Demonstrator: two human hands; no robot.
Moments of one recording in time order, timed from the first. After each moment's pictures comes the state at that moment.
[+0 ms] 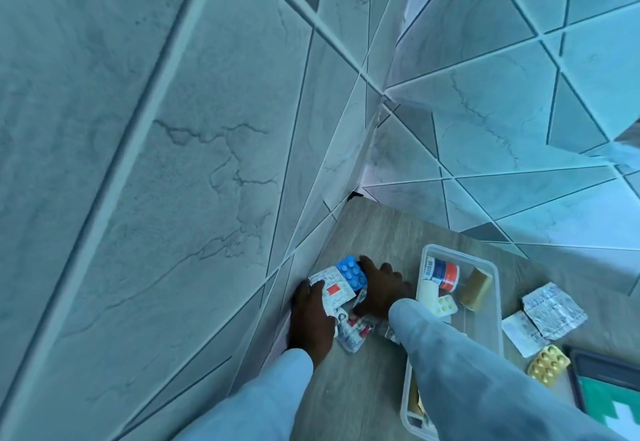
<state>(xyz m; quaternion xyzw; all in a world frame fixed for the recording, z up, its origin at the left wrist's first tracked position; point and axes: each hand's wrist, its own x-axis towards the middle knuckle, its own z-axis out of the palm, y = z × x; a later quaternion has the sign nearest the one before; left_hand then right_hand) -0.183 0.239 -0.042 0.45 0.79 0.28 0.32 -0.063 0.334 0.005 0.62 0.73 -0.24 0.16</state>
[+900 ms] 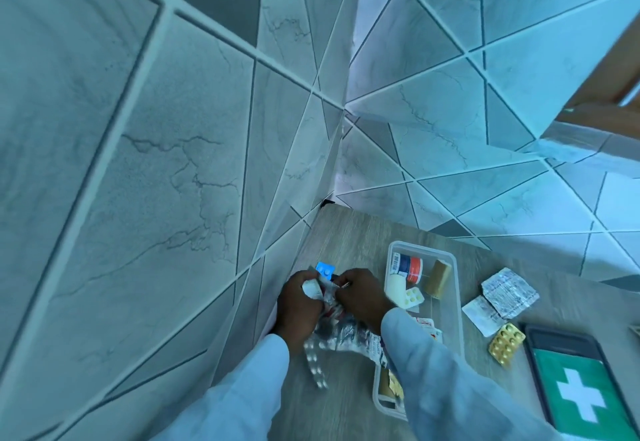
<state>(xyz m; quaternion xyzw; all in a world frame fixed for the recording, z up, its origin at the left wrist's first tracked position) -0.169 0.249 0.017 0.36 0.71 0.42 0.44 -0.046 0.303 0.027 0.64 0.61 -0.46 -0.14</state>
